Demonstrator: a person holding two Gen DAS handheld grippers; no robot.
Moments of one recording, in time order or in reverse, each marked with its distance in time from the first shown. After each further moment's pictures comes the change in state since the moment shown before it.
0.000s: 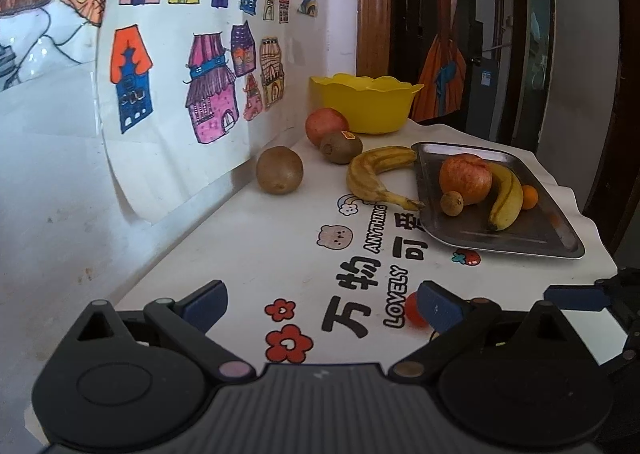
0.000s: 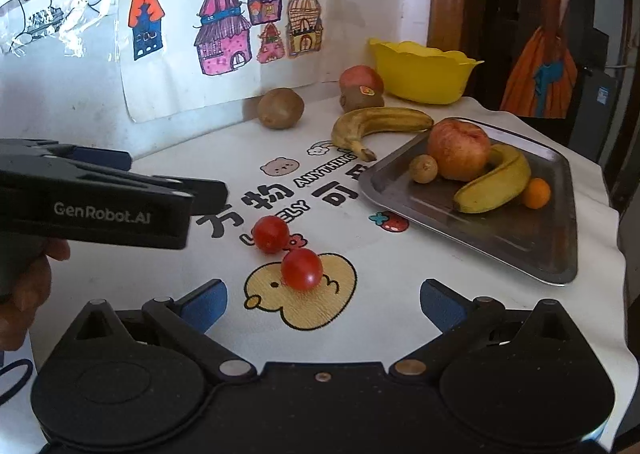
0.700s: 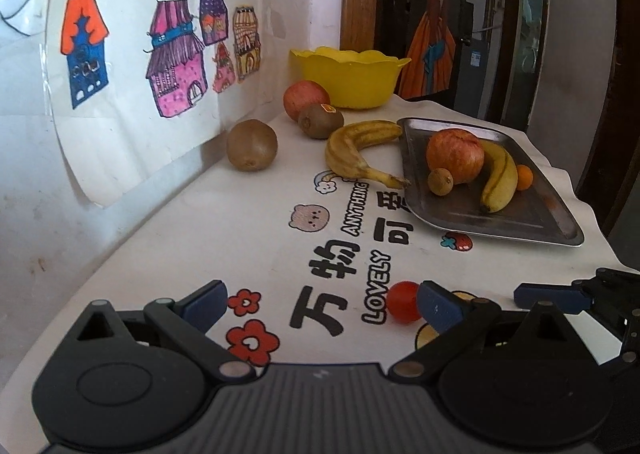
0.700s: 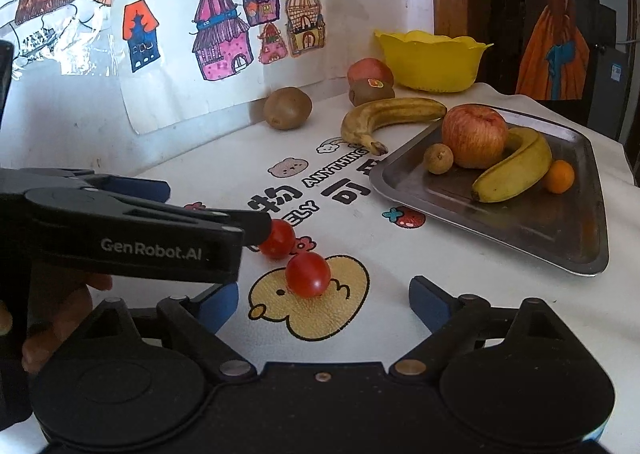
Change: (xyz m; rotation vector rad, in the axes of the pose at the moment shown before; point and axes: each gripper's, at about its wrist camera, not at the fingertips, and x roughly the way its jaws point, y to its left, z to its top) left arm 0.028 -0.011 -0.002 0.003 0.066 -0.051; right arm 0.014 -0.011 -0.002 0.062 -0.003 0.076
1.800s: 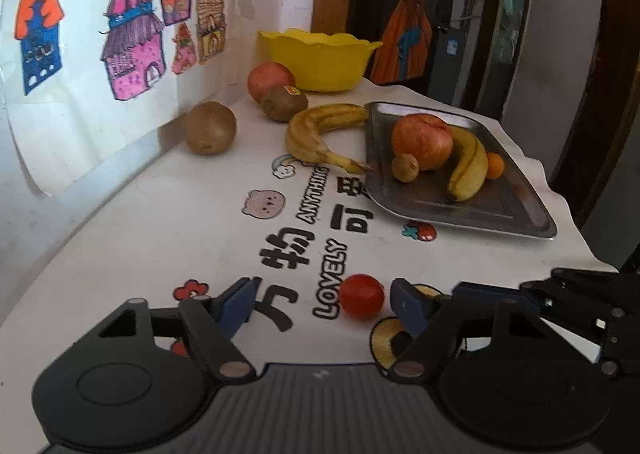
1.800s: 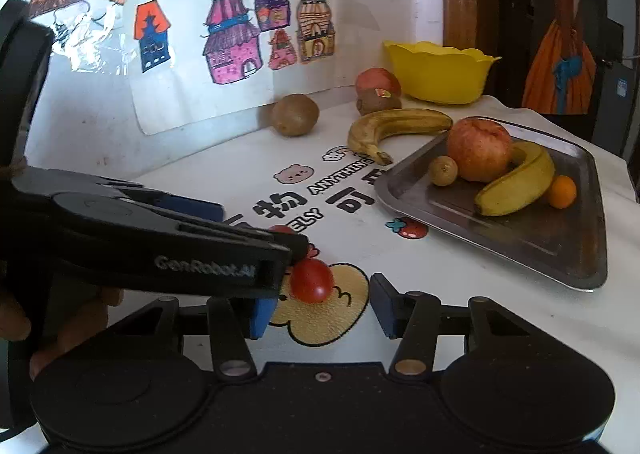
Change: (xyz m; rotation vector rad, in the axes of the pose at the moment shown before) left arm 0.011 -0.013 0.002 -0.003 0.054 -0.095; right arm -0.003 0.001 0.000 -0.041 -0.022 0.007
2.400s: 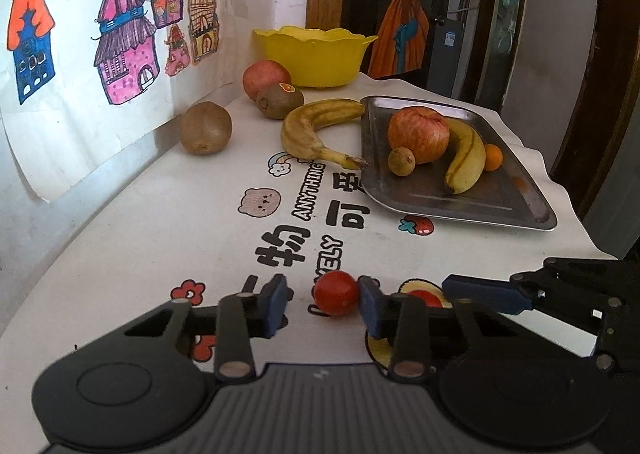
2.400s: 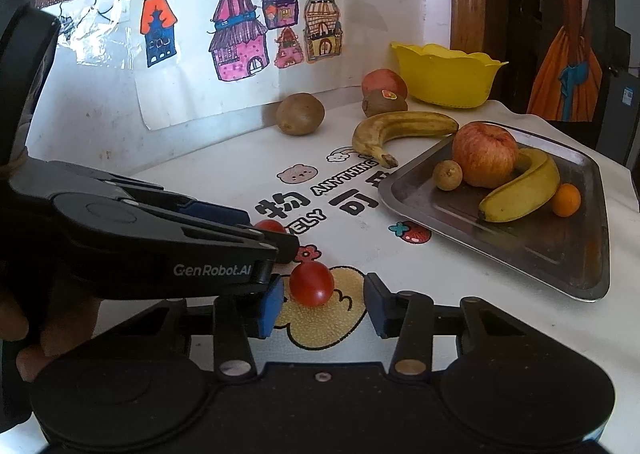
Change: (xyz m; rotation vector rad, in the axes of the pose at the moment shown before) left arm 0.000 -0.006 0.001 0.027 0.012 0.013; right arm 0.002 0.000 0.002 -0.020 0.000 0.002
